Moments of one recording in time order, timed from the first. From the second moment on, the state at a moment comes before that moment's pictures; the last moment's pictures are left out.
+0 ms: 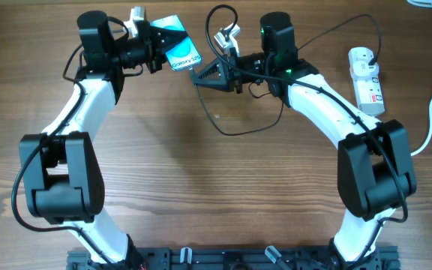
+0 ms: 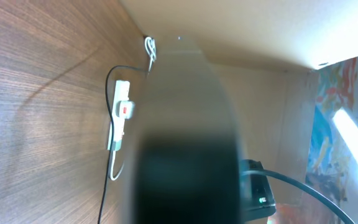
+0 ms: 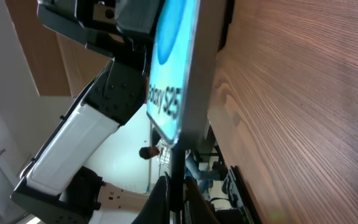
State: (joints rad) left arm 0.01 1.90 1.28 0.31 1.15 -1.35; right arm 0.38 1.96 1.40 0.11 -1.31 1.02
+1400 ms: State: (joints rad) left arm 0.00 1.90 1.28 0.32 1.15 -1.33; right arm 0.38 1.96 1.40 0.11 -1.35 1.02
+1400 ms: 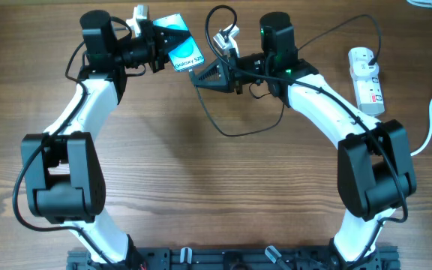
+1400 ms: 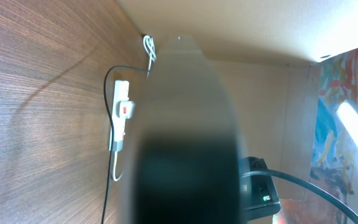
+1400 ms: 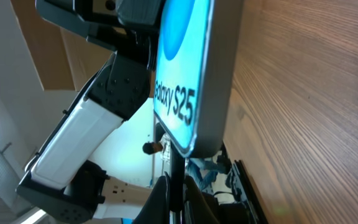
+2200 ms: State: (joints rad) left arm 0.00 1.90 1.28 0.32 1.15 -1.31; right arm 0.38 1.96 1.40 0.11 -1.34 1.02
